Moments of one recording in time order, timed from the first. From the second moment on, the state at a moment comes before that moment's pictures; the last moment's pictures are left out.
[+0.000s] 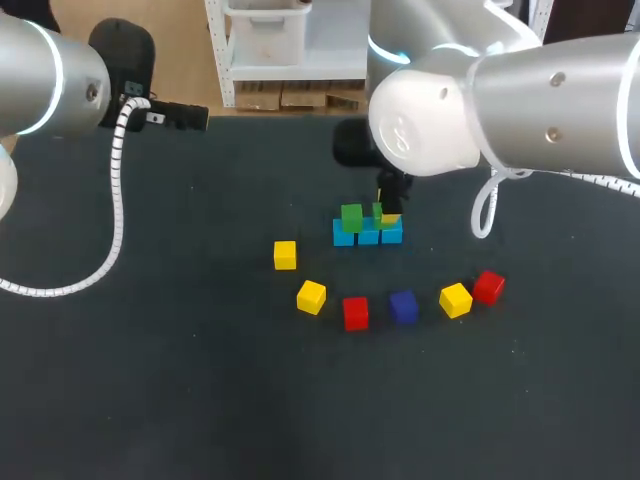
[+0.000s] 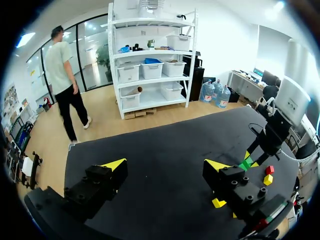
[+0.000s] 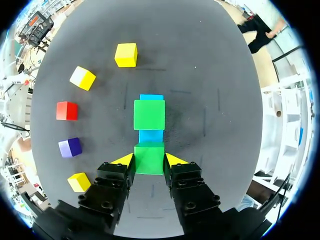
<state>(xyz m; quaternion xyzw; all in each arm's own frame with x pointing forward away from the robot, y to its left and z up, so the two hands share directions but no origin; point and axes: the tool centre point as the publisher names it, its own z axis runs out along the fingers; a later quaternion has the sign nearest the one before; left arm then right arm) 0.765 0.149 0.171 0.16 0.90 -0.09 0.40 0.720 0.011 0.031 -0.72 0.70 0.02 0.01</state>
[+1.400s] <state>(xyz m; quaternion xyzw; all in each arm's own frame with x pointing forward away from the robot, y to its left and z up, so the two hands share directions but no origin) 0.765 0.149 0.171 0.16 0.90 -0.09 0.40 0.722 0.006 0.024 -0.72 0.70 0.00 0.02</state>
